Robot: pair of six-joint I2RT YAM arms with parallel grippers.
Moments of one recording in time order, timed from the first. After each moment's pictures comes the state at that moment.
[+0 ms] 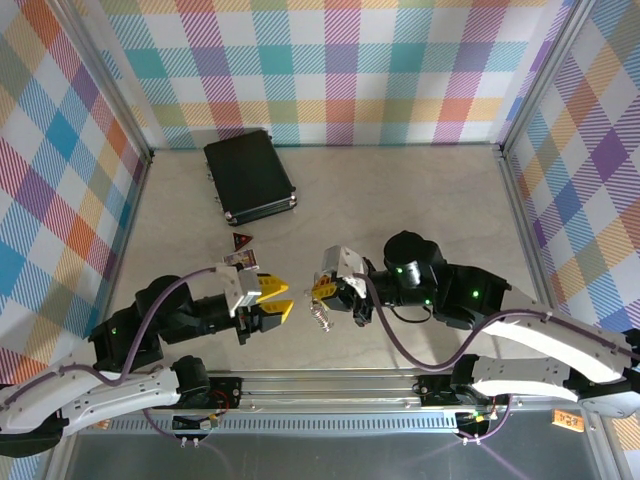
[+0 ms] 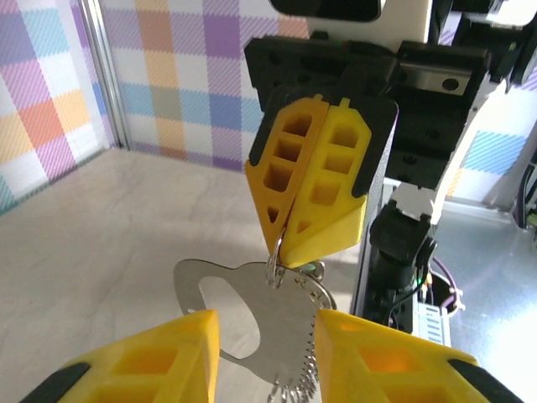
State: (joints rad) left arm -1.12 0.58 0.88 -0.48 0.10 0.00; right arm 1.17 1.03 1.18 -0.57 -0.24 -0.15
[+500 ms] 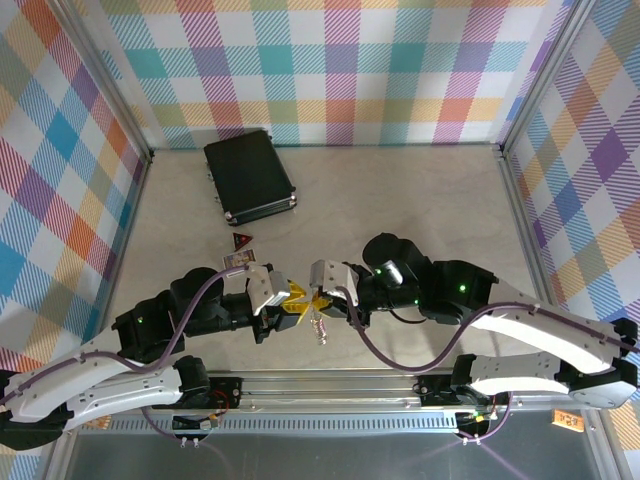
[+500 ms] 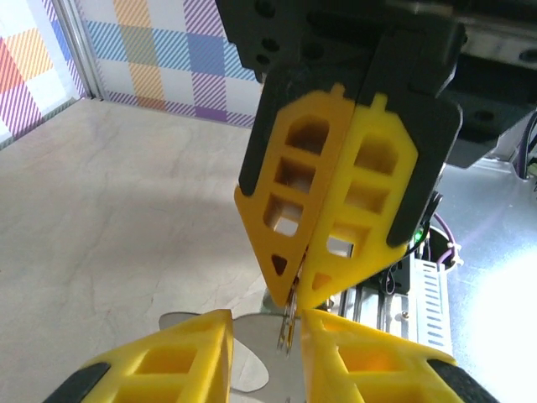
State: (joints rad) left arm -1.12 0.68 0.88 -0.48 0.13 0.02; right arm 1.20 1.10 1.26 -0.73 -0.22 -0.25
